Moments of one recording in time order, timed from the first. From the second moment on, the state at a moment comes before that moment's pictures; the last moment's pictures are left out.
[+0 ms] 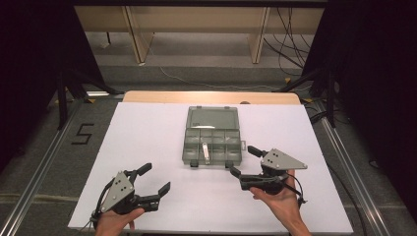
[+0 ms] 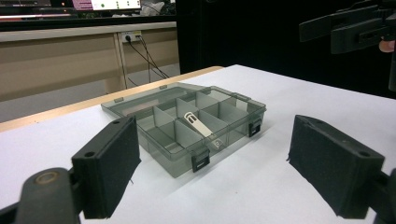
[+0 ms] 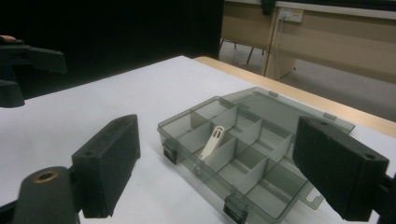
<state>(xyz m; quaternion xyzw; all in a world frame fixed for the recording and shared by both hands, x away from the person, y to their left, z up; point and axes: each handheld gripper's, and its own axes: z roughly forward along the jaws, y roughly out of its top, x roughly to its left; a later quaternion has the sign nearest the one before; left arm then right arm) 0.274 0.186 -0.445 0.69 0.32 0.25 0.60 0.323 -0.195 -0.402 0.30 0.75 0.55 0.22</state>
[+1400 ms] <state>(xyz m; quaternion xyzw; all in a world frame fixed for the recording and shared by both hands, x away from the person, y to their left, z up) 0.275 0.187 -0.445 0.70 0.32 0.25 0.60 0.298 -0.214 -0.428 0.31 0.75 0.54 0.21</state>
